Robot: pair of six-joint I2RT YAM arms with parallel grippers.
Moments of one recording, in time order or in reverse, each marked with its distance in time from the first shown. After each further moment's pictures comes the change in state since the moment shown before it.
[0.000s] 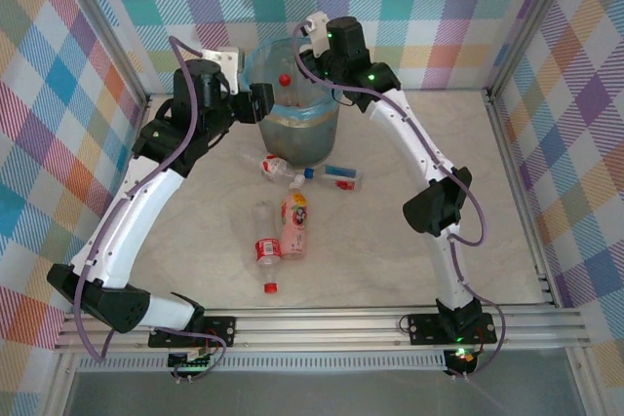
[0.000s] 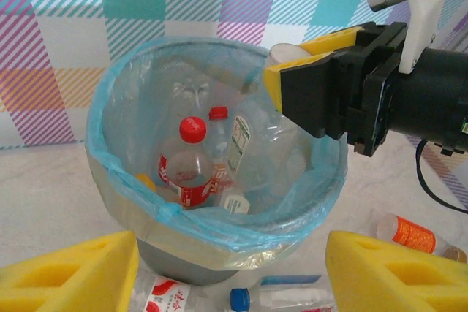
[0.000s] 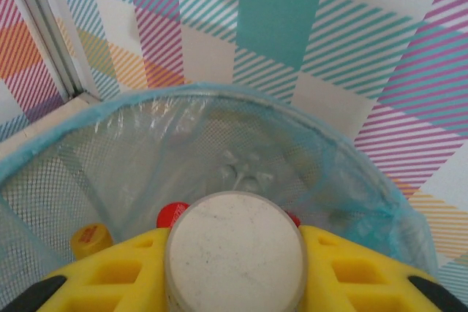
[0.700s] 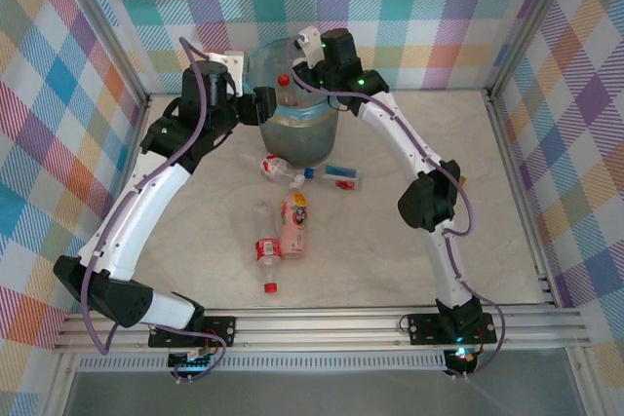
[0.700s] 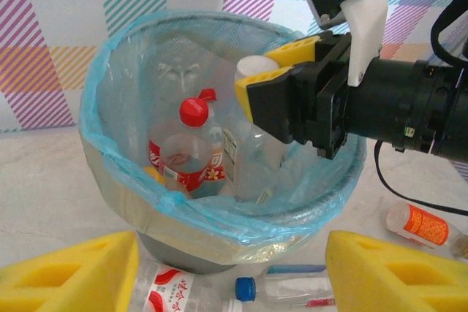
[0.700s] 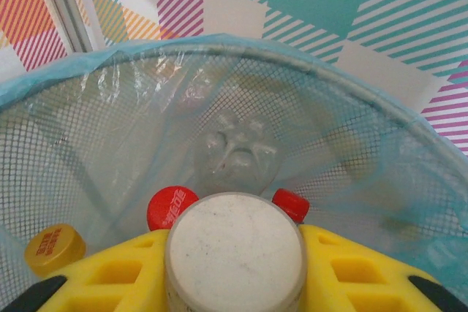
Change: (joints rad) left arm 0.011 0.030 -0.022 0.000 0.011 0.000; right arm -0.025 0.083 -0.054 0.100 -0.102 -0.033
